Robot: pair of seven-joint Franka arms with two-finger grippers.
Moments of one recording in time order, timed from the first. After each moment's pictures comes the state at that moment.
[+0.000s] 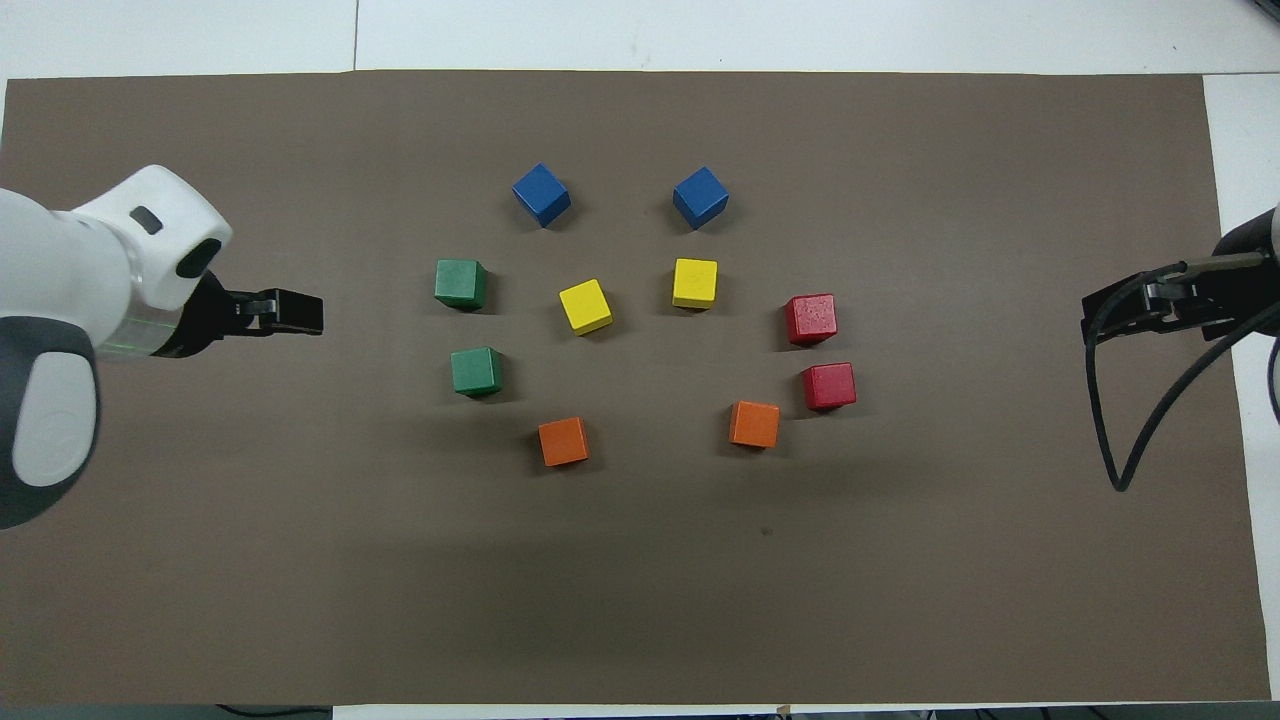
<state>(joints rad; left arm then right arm) -0.11 -0.07 -0.09 -1.94 -0.05 1.95 -0.13 0.10 0.01 -0.08 -1.57 -0.03 1.47 0.03</state>
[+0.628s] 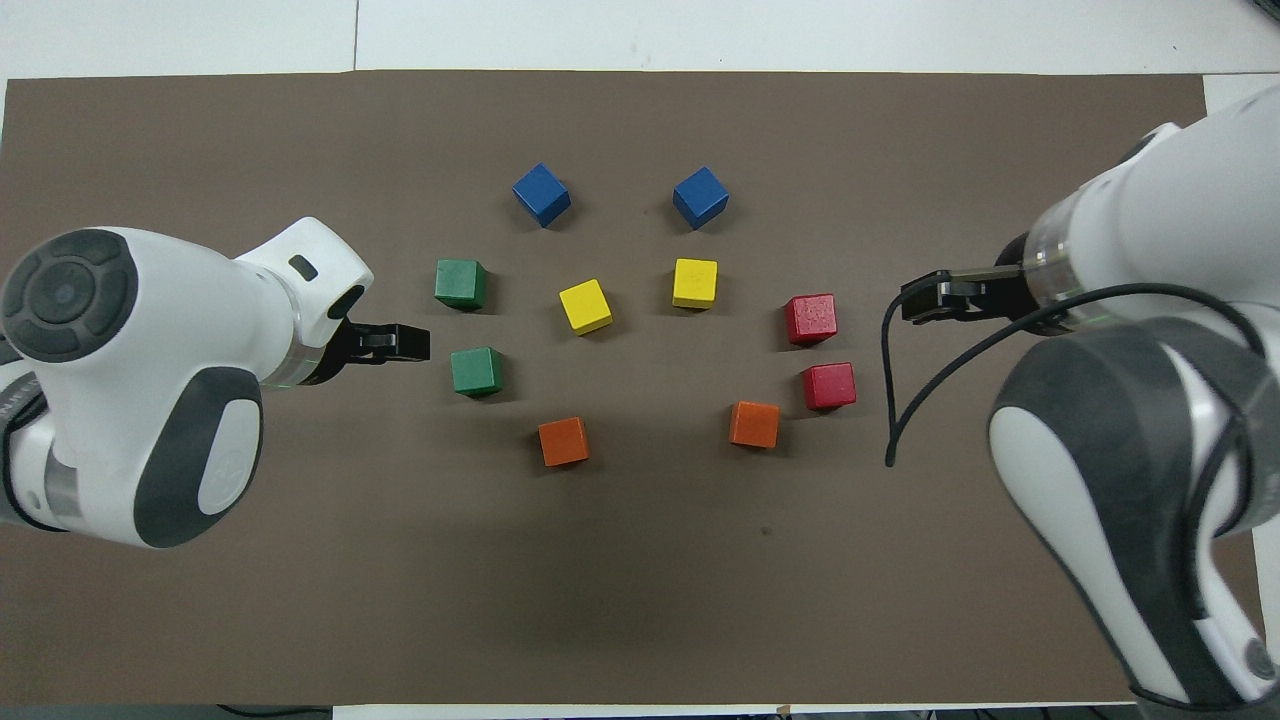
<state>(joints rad) -0.25 -0.04 -0.09 -2.06 -0.05 2.11 -0.24 0.31 0.01 -0.07 -1.77 -0.02 1.80 0.26</state>
